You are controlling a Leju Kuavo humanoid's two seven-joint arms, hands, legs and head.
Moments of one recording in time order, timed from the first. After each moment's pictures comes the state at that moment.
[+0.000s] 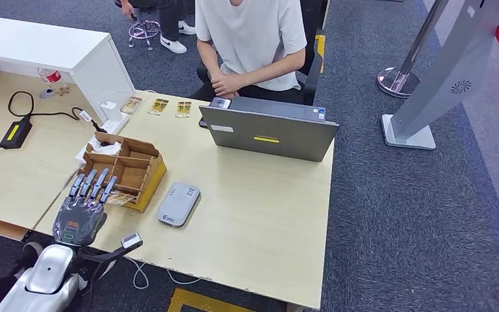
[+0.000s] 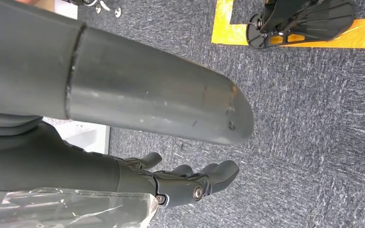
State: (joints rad) left arm -0.09 0.34 0.03 -1.04 -1.51 0.68 -0.12; right arm -0.07 0.19 -1.15 -0.20 1.23 -0.23 -0.11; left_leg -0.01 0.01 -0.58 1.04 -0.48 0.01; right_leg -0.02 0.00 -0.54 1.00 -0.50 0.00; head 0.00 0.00
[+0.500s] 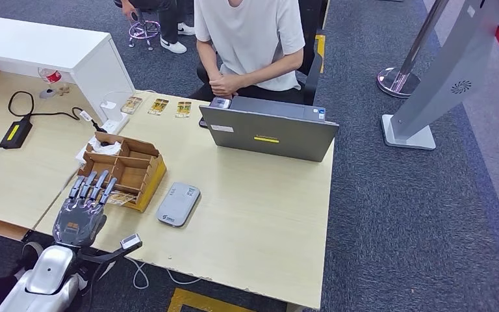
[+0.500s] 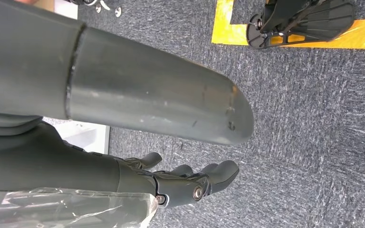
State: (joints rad) left arm -0.10 0.33 0.05 -1.02 -1.50 0.69 -0.14; right arm -0.07 0.19 -1.15 -0.20 1.23 -0.23 -0.11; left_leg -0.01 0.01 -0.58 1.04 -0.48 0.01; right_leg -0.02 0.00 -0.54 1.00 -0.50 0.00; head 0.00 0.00
